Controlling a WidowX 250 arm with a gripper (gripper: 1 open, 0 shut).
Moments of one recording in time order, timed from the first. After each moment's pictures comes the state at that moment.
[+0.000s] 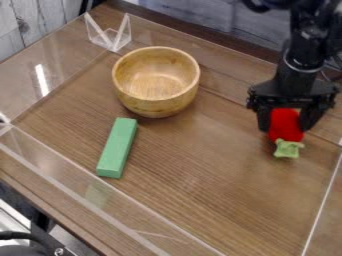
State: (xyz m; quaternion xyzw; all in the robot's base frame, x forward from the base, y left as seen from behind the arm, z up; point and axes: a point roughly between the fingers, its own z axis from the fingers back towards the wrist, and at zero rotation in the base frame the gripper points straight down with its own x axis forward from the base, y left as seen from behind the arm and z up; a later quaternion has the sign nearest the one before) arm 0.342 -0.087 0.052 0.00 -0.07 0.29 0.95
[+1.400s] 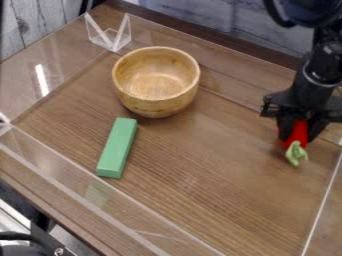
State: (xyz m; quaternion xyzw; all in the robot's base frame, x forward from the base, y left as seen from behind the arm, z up) arm 0.343 -0.112 0.044 0.02 -0.06 0.23 0.97
